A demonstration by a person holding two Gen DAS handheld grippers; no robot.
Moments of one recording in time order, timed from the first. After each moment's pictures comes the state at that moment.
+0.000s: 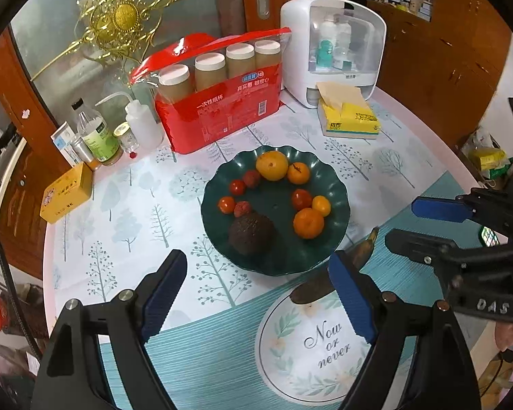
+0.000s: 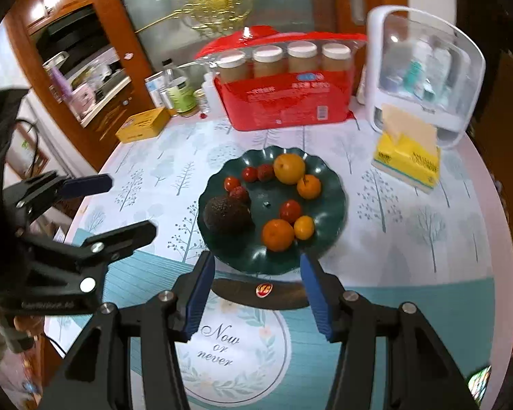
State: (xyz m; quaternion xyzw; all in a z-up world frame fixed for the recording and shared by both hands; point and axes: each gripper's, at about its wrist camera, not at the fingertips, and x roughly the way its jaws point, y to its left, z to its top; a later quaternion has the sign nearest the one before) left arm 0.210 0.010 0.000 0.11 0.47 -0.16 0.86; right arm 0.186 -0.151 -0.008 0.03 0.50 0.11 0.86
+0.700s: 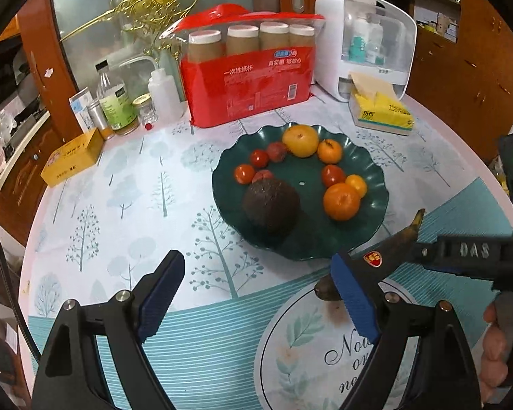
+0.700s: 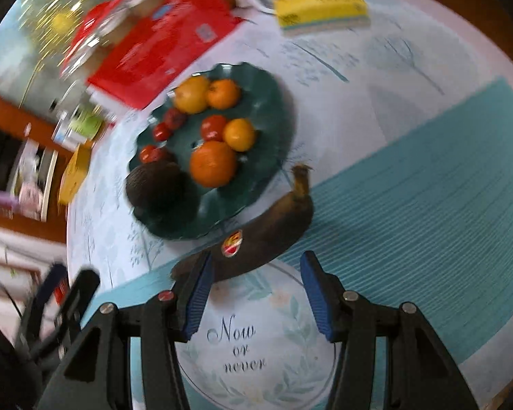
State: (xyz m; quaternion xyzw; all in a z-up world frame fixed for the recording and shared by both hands) left arm 0.192 0.026 -0.094 0.06 0.44 -0.10 0.89; right arm 0.178 -0.195 -0.140 0.28 0.56 -0.05 0.77
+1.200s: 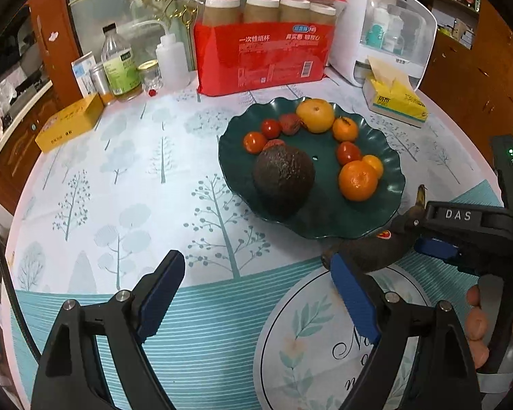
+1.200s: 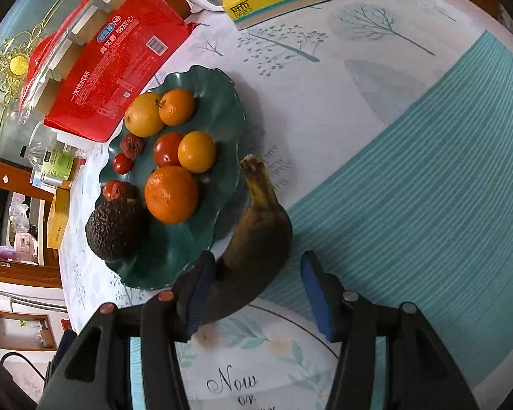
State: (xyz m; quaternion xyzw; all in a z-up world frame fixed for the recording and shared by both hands) left arm 0.198 0.038 -0.125 0.02 0.48 -0.09 0.87; right arm 0.196 -0.199 -0.173 0.32 0.54 -0.10 0.77
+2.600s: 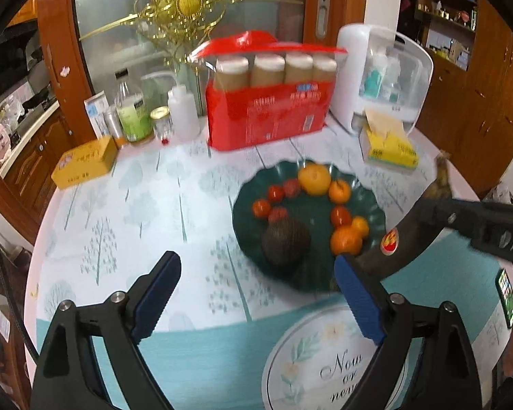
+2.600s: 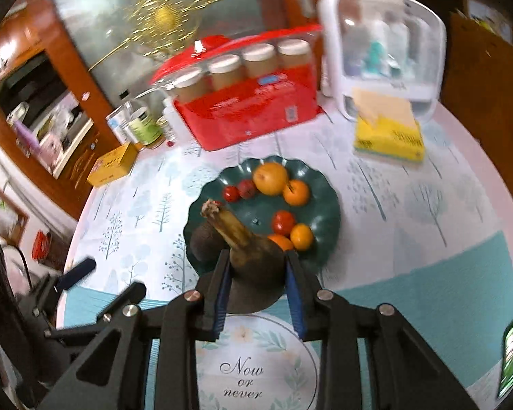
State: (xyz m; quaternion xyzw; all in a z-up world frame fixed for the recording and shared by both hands) left arm 0.218 0.049 -0.039 0.02 0.43 -0.09 0.90; right arm 0.214 -0.139 -0.022 0.07 0.48 0.05 0.87
